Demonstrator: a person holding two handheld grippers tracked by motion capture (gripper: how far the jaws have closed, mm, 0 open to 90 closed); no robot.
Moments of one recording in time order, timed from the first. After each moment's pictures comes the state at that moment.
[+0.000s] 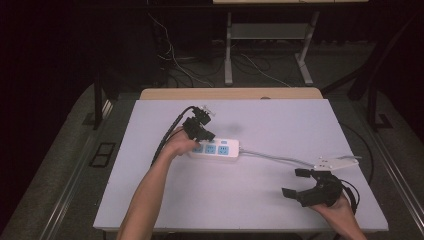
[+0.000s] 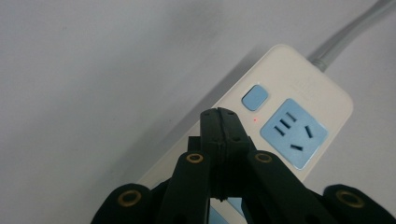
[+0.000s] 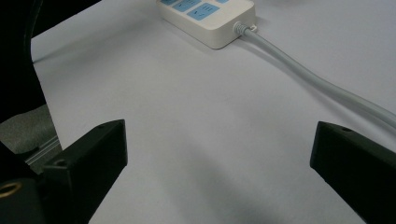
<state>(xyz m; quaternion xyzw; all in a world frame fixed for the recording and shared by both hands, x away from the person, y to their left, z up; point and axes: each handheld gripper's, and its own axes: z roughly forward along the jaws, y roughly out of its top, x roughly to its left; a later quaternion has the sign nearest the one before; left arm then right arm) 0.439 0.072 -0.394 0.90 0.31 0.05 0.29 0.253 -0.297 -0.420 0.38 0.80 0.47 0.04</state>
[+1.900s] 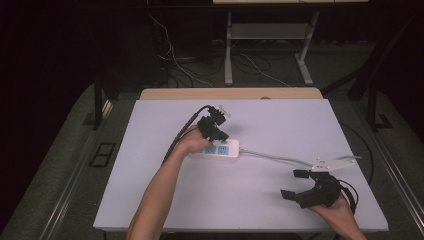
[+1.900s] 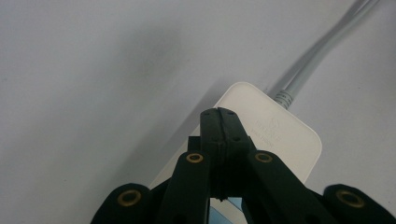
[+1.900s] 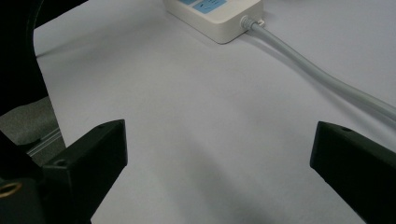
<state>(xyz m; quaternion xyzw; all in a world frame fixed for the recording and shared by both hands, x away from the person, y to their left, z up) 0.442 0.030 -0.398 0.92 0.27 0.03 0.29 0.252 -0.294 -0.421 0.37 0.81 0.46 0.04</state>
